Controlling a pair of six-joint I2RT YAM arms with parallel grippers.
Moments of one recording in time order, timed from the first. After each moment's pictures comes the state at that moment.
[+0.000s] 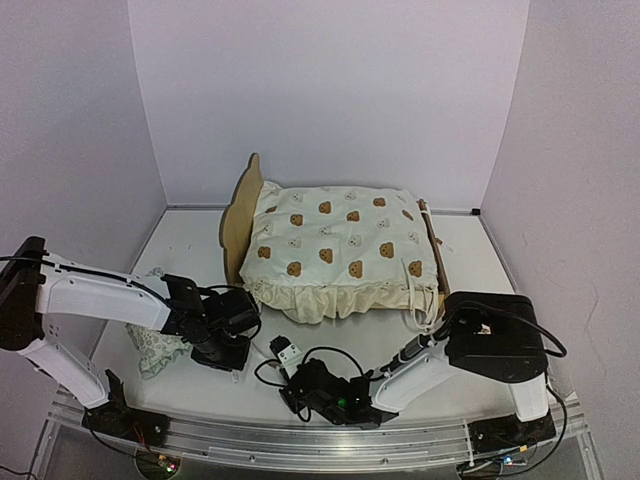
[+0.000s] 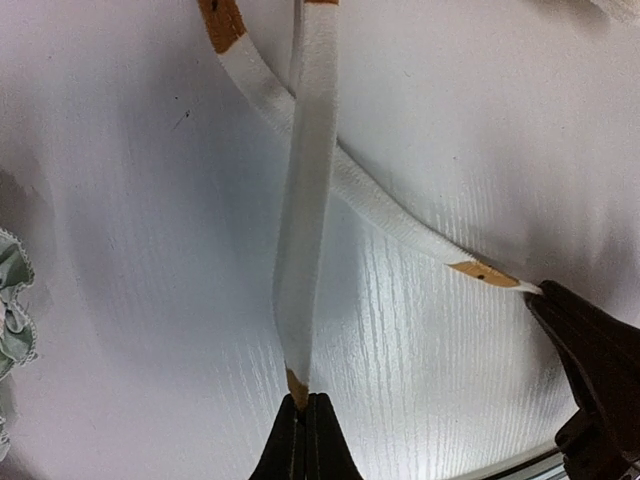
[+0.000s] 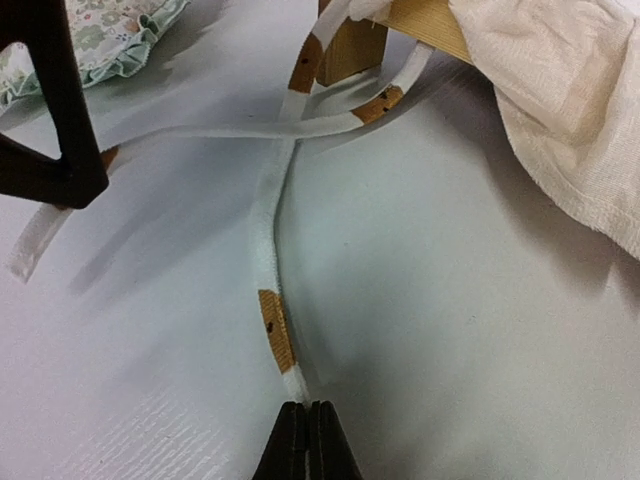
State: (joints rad) left arm -1.09 1.48 0.84 -0.71 -0.15 -0.88; right arm 1.42 2.15 1.01 0.51 0.61 0.34
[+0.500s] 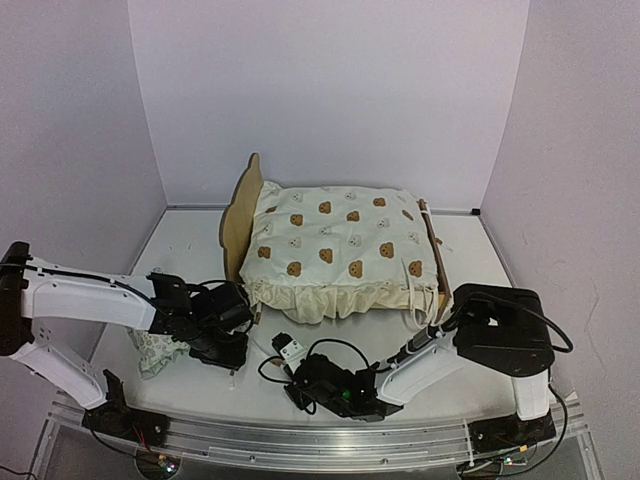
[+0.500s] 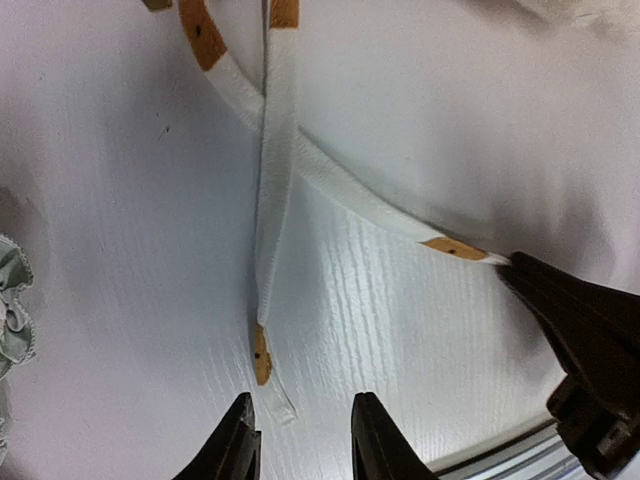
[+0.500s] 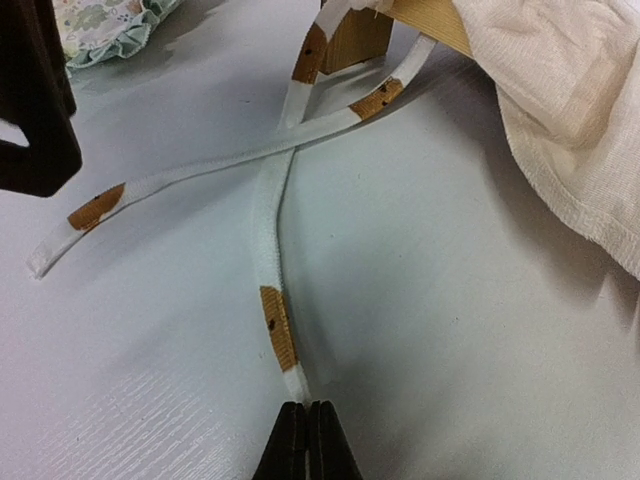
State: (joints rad) left arm -1.09 1.39 0.82 -0.69 -0.13 -0.85; right arm 1.39 2.12 0.99 0.48 0.54 0.29
